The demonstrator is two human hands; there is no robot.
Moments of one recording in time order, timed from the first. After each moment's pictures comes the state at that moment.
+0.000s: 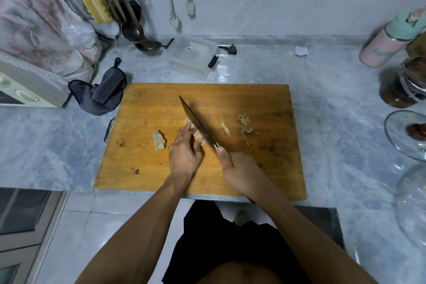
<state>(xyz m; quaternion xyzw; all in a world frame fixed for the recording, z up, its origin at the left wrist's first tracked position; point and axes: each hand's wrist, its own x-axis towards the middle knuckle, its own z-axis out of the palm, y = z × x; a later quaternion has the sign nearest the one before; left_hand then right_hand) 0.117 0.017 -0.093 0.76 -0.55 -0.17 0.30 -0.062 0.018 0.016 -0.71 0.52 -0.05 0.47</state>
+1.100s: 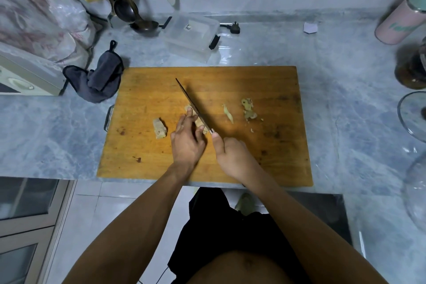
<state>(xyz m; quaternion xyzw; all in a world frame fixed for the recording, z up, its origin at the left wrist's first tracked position) 0.113 0.017 -0.089 0.77 -0.54 -0.18 0.30 -0.040 0.013 -0.006 -0.67 0.55 -0.08 0.49</state>
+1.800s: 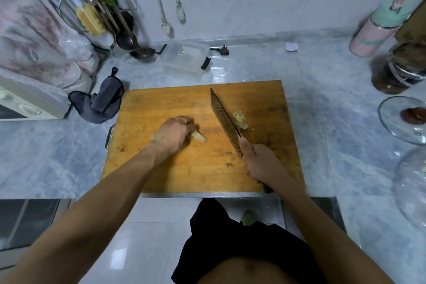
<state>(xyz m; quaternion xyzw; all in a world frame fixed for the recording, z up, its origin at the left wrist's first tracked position) 0.157 -0.032 -0.023 0.61 -0.78 -0.10 -0.07 -0.108 0.012 0.004 -0.61 0.59 -0.12 0.51</state>
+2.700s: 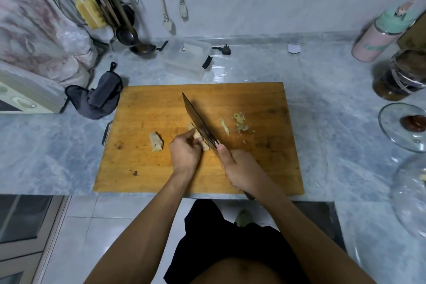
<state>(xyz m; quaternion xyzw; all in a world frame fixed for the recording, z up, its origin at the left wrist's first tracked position) 0.089 0.010 -0.043 0.80 -0.39 -0.28 0.36 -0.071 0.021 0.014 -0.64 0.56 -0.08 0.52</state>
